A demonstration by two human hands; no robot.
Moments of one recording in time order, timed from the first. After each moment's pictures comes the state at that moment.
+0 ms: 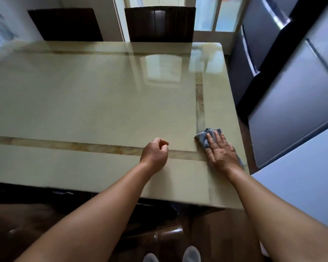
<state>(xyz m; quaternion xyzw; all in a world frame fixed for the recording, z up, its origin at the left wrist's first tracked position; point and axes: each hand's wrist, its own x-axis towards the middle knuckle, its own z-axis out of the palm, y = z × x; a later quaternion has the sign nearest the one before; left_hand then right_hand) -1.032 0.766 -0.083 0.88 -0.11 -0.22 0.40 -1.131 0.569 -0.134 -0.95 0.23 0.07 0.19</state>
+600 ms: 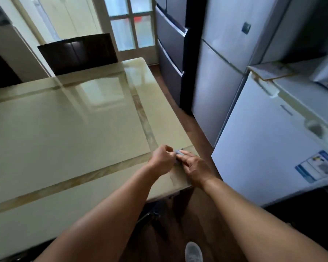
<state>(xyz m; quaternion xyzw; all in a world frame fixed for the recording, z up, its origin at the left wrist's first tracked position) -1.122 0.682 -0.059 0.83 -0.27 -0.36 0.34 -1.235 0.617 -0.101 -0.88 0.30 -0.08 0.36</state>
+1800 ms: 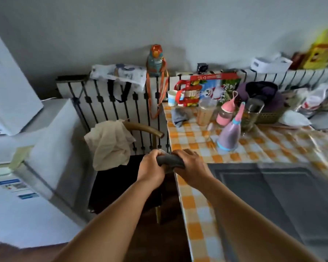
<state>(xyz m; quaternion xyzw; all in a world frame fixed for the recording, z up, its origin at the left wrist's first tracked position) -1.780 0.748 -0.001 0.38 -0.82 -0.40 0.17 -1.899 0.841 -0.023 -0.50 0.83 -0.24 0.07</state>
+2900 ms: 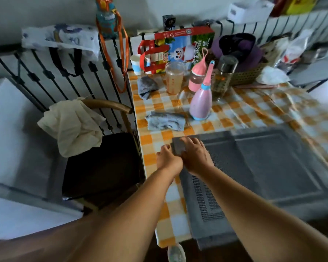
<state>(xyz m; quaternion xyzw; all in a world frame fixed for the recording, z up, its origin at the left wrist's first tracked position) -1.911 0.841 -0.073 0.50 -0.69 -0.52 0.02 -1.982 0.909 -0.102 -0.32 0.91 -0.25 0.13</state>
